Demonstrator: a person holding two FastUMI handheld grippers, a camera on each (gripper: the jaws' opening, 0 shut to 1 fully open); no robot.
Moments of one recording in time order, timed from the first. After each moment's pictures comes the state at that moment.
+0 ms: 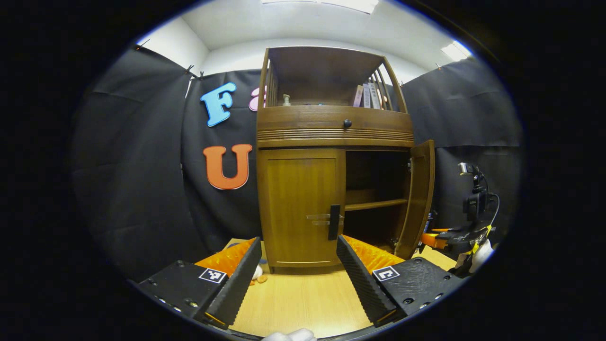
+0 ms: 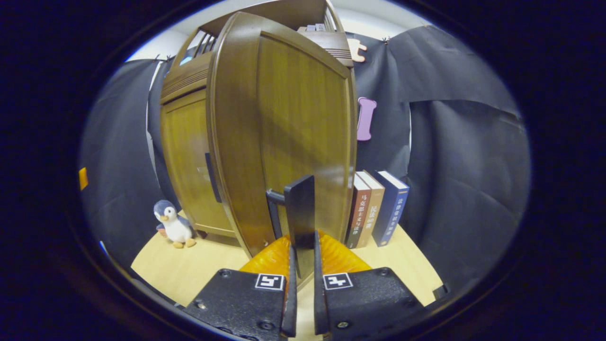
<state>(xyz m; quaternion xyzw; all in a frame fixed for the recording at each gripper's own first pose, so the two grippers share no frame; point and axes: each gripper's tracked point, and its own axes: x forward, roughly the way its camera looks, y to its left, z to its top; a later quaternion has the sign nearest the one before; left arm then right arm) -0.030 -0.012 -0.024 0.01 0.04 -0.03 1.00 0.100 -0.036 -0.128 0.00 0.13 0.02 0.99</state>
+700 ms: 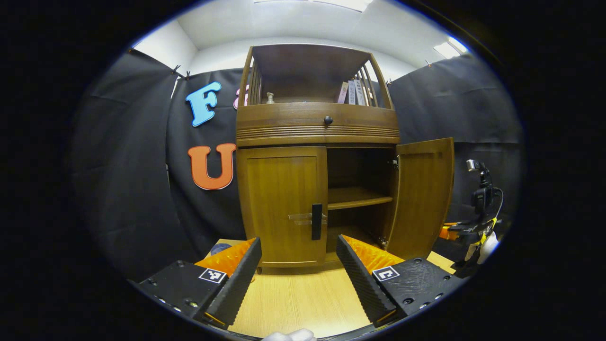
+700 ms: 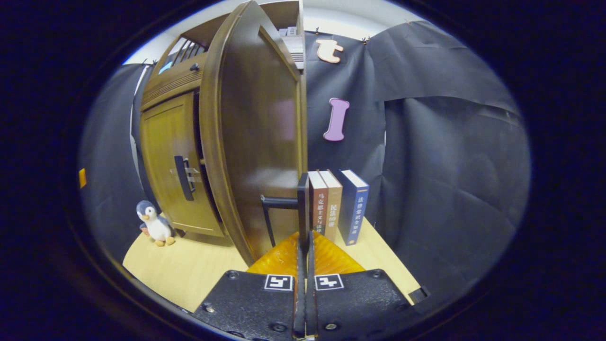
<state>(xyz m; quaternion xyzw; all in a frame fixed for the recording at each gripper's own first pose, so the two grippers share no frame) -0.025 -0.046 -0.026 0.01 0.05 -0.06 1.00 0.084 -0.133 -0.125 0.02 0.13 -0.03 0.99</state>
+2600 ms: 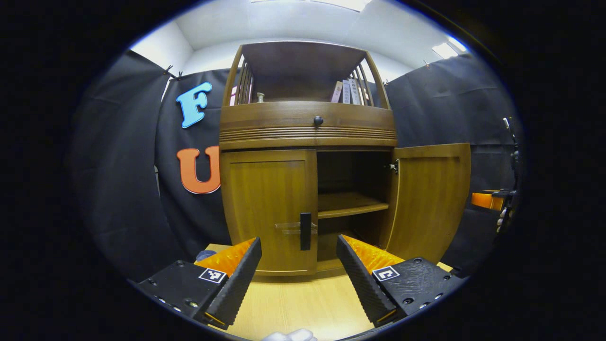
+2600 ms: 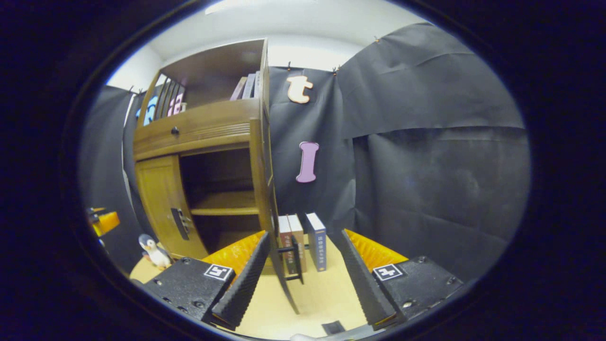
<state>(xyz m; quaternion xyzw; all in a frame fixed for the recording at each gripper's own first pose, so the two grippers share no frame) 0.012 -0.060 -0.015 0.01 0.03 -0.07 1.00 -0.002 -0.175 -0.002 0.06 0.02 -0.08 1.00</state>
